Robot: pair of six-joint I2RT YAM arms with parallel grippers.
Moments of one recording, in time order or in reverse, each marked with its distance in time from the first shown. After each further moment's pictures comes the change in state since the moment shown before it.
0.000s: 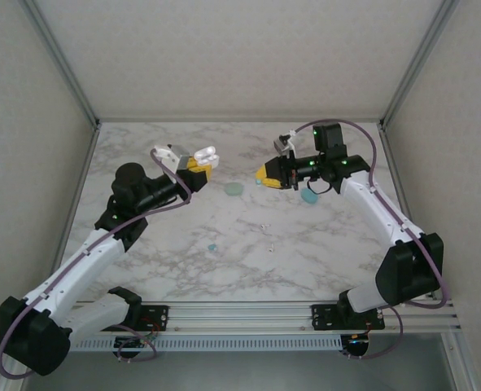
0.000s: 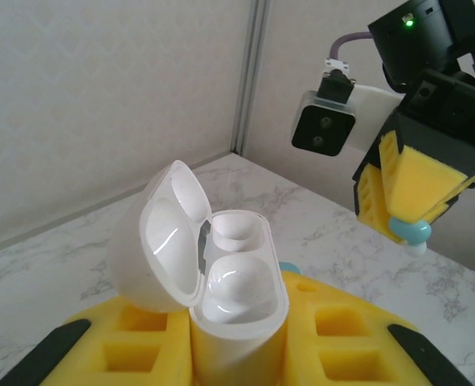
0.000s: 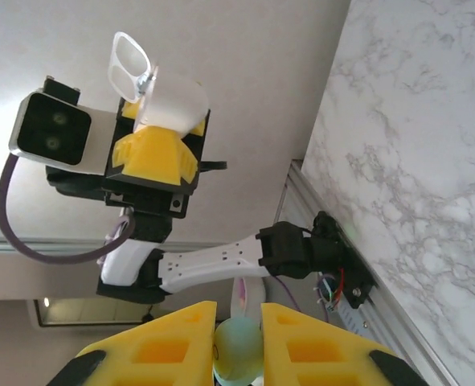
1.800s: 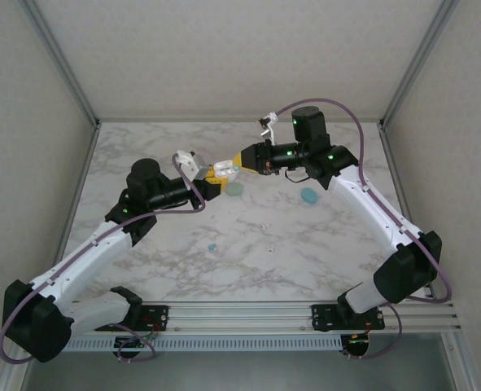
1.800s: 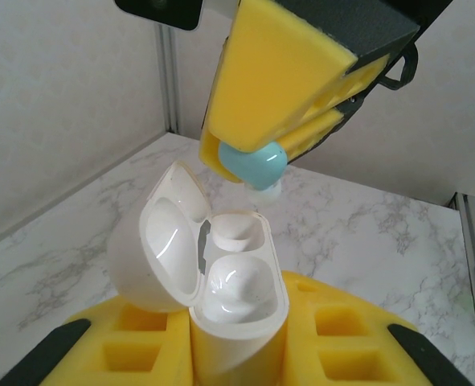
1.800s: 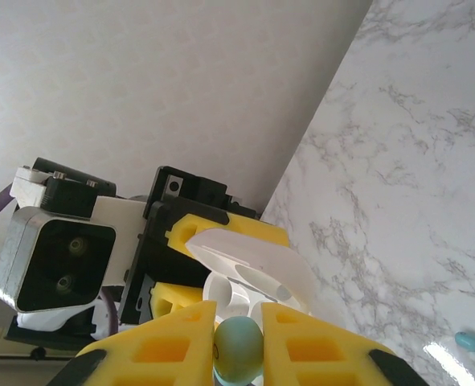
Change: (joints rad) left arm -0.073 0.085 0.048 -0.053 0.135 0.166; right arm 0.185 0.029 0.193 0.040 0.336 -0.024
